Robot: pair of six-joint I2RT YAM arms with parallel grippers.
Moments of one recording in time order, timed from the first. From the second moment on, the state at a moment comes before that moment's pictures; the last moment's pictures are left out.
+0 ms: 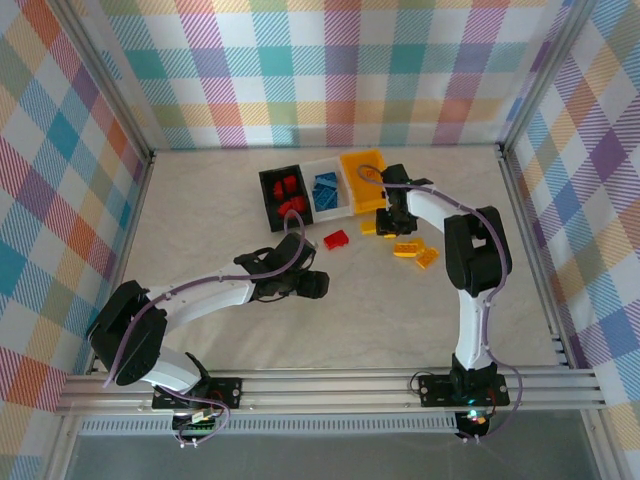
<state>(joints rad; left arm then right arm) -0.80 1.46 0.89 -0.42 -0.01 -0.52 0.32 2.08 1.51 -0.73 0.02 0.23</state>
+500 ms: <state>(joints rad) -0.80 1.46 0.89 -0.42 -0.01 -0.53 0.32 1.95 1.61 -0.76 0.00 0.23</state>
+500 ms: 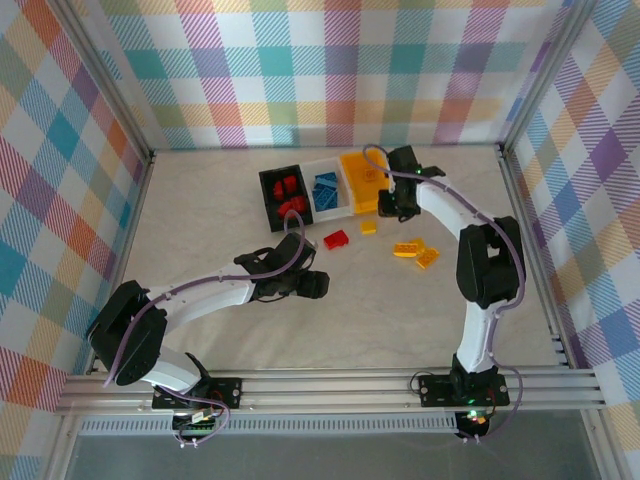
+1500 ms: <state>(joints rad) -0.80 1.39 0.85 -0.45 -0.02 -0.56 0.32 1.98 1.85 -0.79 -0.04 0.21</state>
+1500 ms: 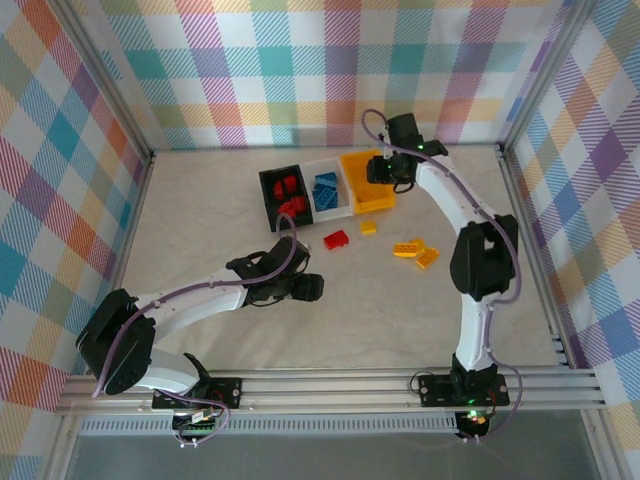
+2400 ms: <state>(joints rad) -0.82 1.42 0.82 -0.36 0.01 -0.58 0.26 1.76 1.16 -0.75 -0.01 0.28</state>
